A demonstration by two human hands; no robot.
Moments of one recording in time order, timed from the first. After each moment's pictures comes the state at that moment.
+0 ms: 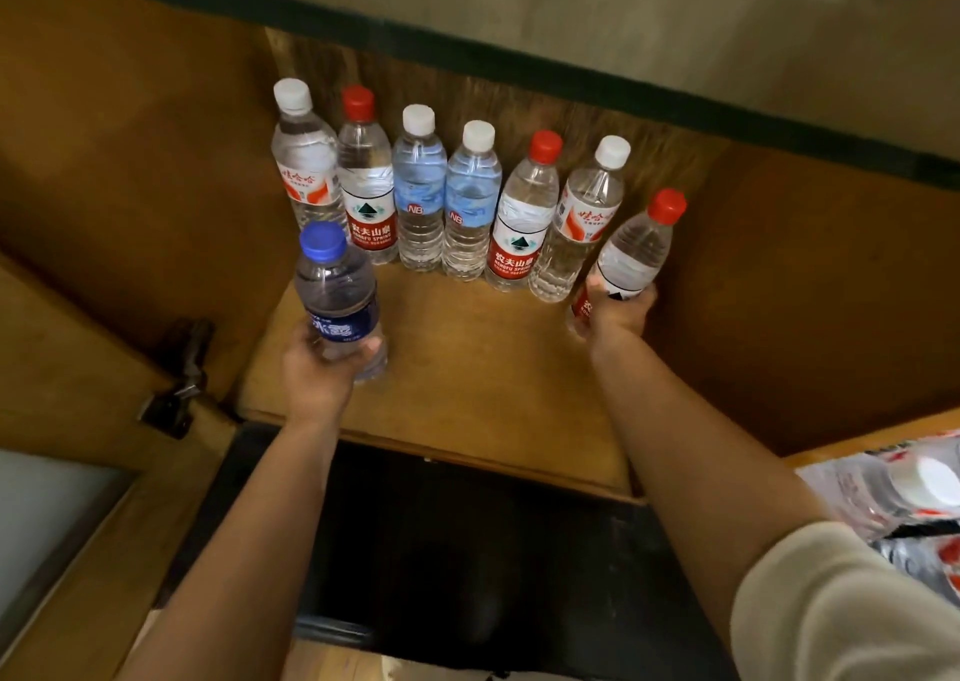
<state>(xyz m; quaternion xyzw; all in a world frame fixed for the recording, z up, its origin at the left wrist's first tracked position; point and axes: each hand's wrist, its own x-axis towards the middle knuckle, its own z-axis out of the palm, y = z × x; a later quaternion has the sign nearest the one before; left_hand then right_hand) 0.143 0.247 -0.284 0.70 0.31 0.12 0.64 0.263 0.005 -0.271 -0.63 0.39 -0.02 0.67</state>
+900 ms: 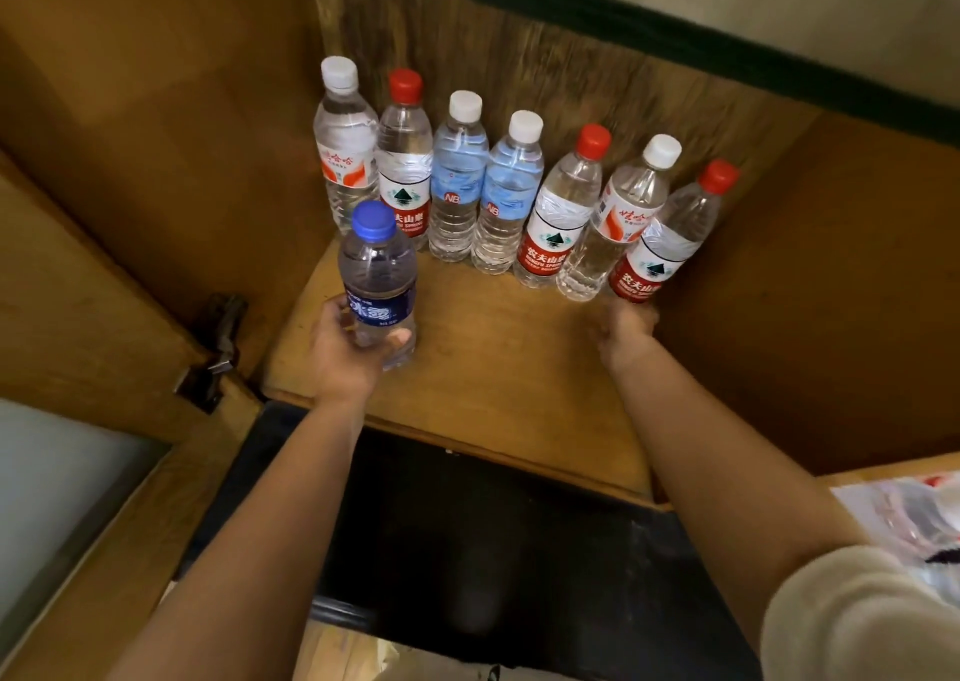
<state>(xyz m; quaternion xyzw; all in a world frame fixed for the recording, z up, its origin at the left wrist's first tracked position) 0.150 0.259 -0.301 0.73 0.33 0.09 0.59 0.263 0.019 -0.284 -0.62 0.40 0.03 0.68</state>
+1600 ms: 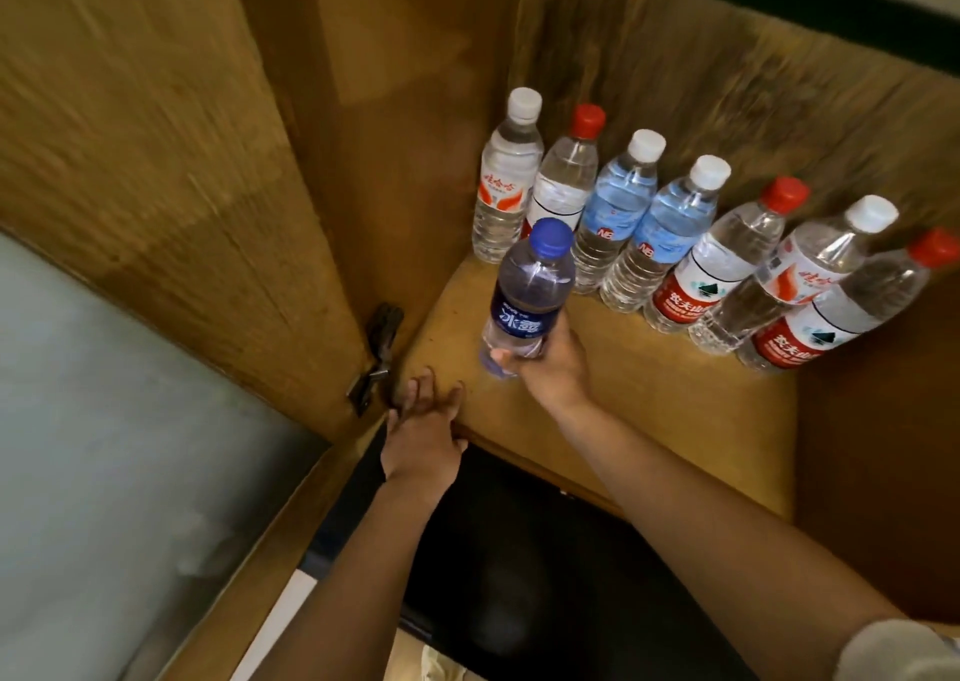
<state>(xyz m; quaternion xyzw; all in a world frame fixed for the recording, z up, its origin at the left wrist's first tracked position) 0.094 0.304 -0.345 0.95 0.21 -0.17 0.16 0.198 0.202 -0.302 -0.82 -0.04 0.15 0.55</state>
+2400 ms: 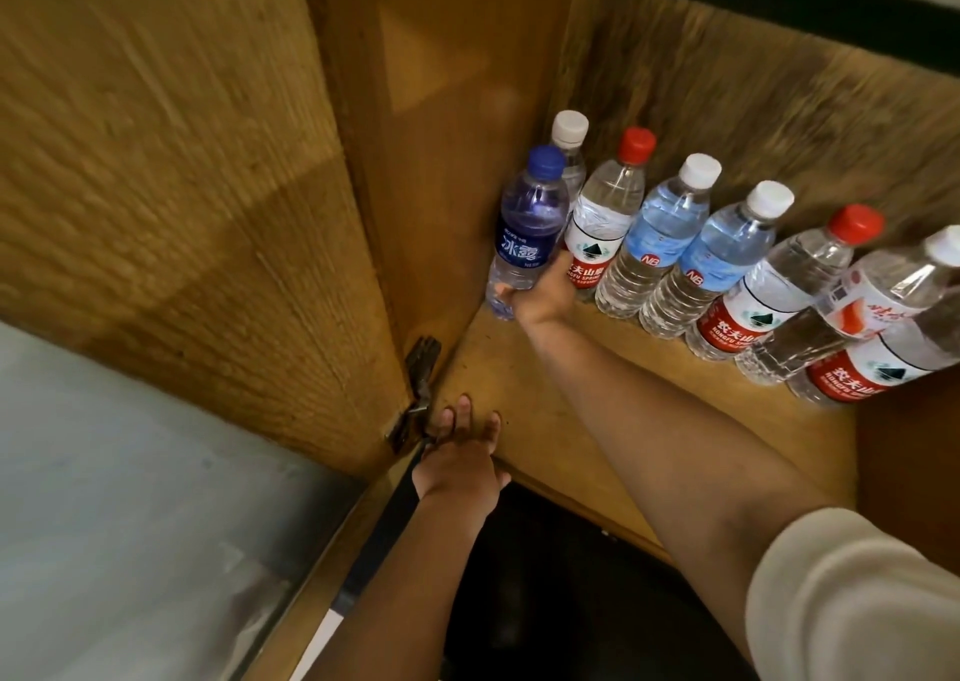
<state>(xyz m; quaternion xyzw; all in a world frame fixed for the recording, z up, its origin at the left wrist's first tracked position) 0.109 0.313 -0.330 0.91 0.17 -0.34 0.14 0.276 0.291 -0.294 -0.85 0.02 0.10 0.52</state>
